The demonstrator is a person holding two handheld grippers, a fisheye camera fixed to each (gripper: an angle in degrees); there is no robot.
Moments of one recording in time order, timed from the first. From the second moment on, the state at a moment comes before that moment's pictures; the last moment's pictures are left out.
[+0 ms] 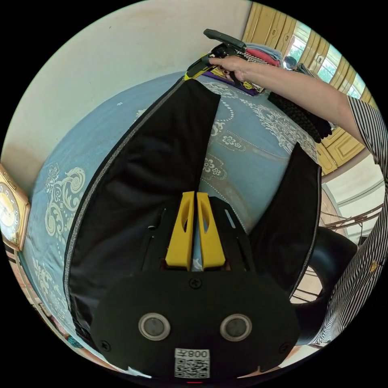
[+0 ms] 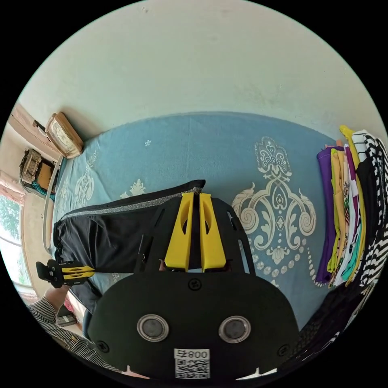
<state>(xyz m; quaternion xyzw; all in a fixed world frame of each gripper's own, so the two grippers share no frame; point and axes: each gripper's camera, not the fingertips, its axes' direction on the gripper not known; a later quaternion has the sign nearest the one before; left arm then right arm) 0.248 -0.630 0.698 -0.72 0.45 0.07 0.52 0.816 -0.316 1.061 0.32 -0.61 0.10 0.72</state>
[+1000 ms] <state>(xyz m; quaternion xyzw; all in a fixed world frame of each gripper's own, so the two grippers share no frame) -0.012 -0.601 0.604 -0.82 0.04 0.02 0.57 0.545 -0.204 0.883 0.45 -0.49 -0.12 0.73</state>
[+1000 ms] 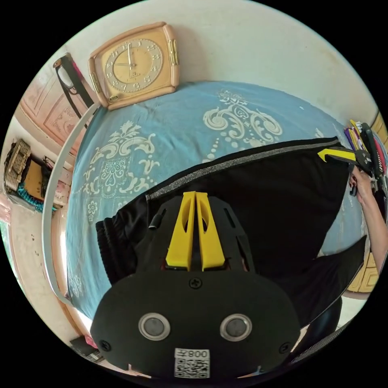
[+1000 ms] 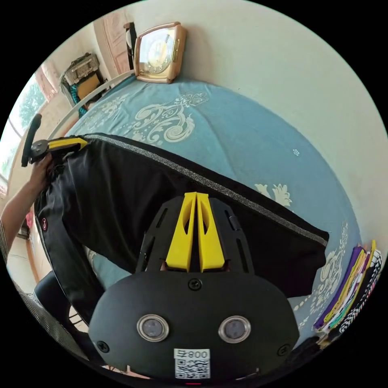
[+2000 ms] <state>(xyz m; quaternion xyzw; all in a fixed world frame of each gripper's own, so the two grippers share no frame) -0.189 -0.630 0.452 -0.83 -0.03 -0.10 0.55 0.493 -0.234 1.083 0.35 -0.61 -0.03 0.71</state>
